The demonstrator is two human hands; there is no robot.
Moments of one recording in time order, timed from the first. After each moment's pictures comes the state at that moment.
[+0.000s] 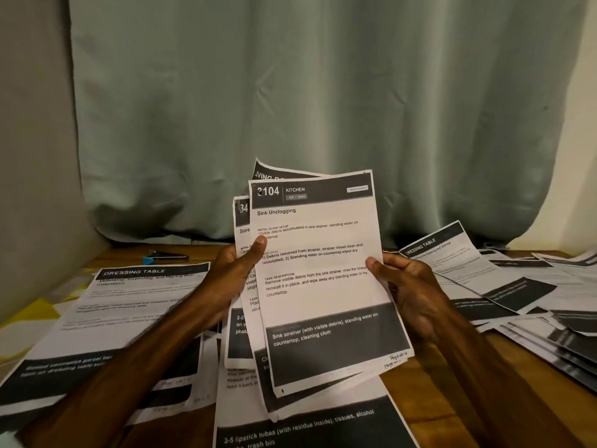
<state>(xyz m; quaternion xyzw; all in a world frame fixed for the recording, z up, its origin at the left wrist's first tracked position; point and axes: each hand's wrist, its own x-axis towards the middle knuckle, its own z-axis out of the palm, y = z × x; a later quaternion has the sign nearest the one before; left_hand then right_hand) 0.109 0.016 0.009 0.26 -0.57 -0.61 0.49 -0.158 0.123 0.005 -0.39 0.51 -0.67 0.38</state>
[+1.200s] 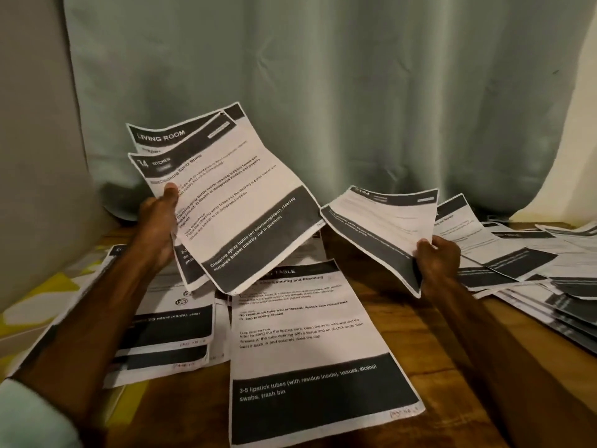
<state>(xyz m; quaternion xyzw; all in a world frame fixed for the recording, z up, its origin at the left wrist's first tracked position) 0.192 -0.042 0.037 0.35 -0.45 -0.53 0.62 -0.199 0.107 -0.024 -0.22 0.65 -0.71 0.13</state>
